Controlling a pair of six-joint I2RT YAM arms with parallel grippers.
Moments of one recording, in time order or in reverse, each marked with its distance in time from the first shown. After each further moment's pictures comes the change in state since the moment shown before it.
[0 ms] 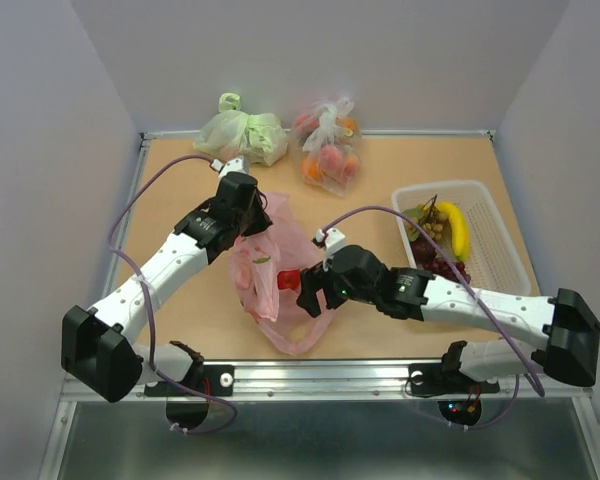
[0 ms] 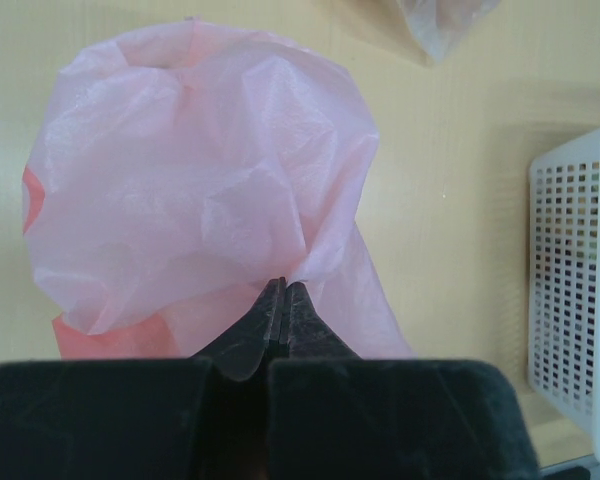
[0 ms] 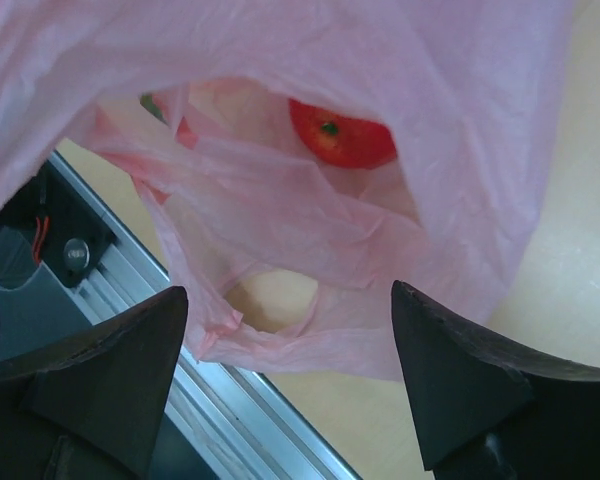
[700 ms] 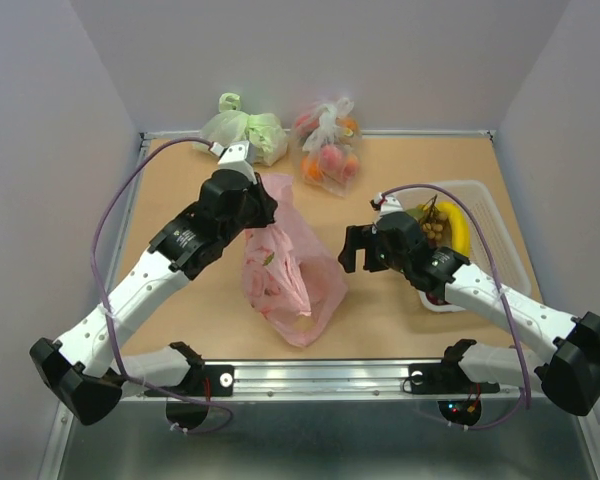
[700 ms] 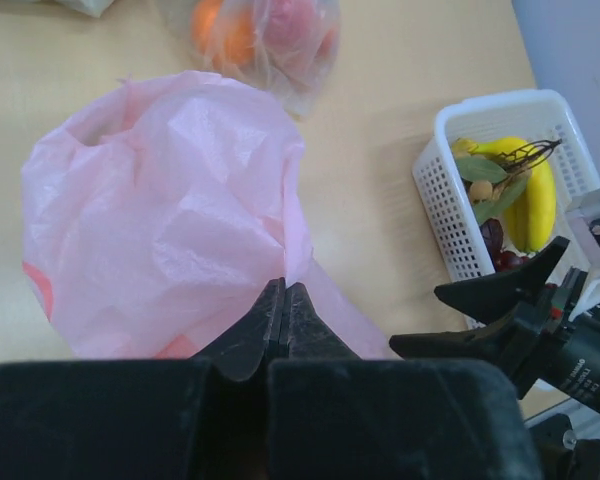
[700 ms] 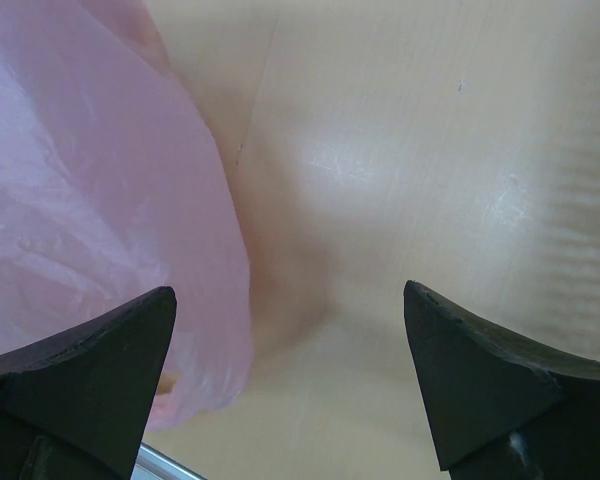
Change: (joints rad) left arm -0.112 -0.072 0.173 -0.021 -0.020 0.159; right arm -0.358 -0.074 -0.056 -0.064 0.028 0.015
